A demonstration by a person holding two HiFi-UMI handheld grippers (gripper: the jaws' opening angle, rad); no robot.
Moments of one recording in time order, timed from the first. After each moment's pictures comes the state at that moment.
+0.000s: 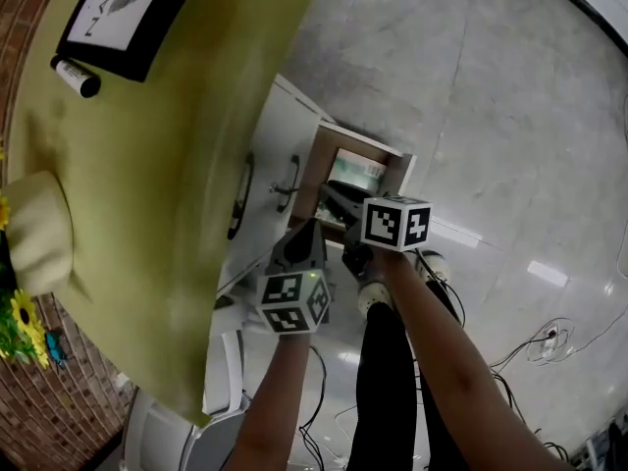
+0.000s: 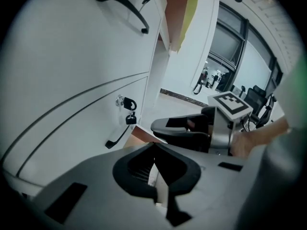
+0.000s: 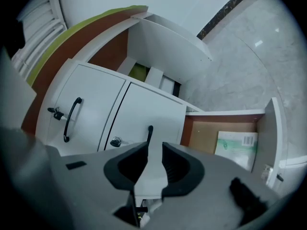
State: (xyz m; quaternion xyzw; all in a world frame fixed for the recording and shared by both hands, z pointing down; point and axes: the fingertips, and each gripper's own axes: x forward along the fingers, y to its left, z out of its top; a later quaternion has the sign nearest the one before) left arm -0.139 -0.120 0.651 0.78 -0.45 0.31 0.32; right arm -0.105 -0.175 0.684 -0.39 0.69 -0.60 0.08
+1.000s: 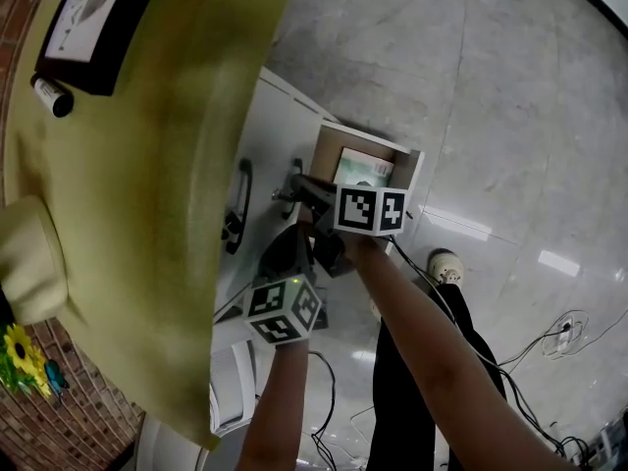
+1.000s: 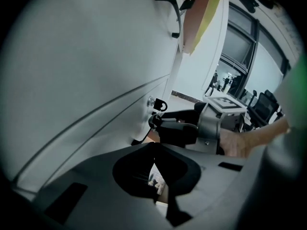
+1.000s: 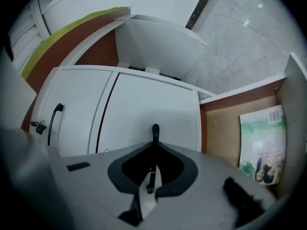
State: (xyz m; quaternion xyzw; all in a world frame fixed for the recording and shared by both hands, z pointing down) left arm -0.181 -0.134 0.658 0.74 -0.50 0.30 0.33; right arm -0.155 -0.215 0.690 -0.36 0.65 -0.65 0.16
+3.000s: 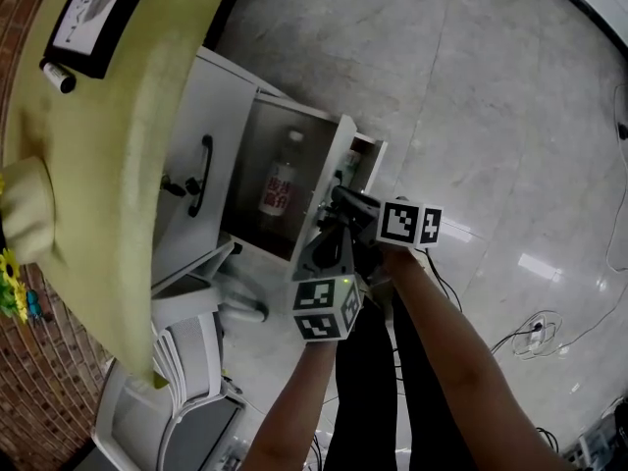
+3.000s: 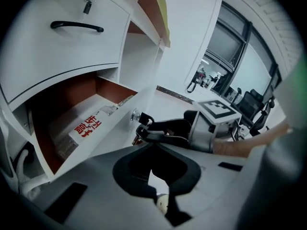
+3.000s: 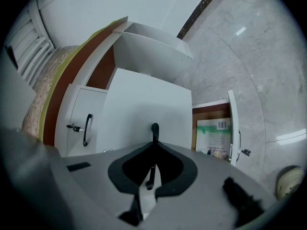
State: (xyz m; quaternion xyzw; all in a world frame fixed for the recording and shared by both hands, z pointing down) left arm -0.038 -0.047 0.640 0.77 -0.43 0.30 0.35; right arm -0.038 -0.108 0.688 -0.37 0.64 -0.66 0.11
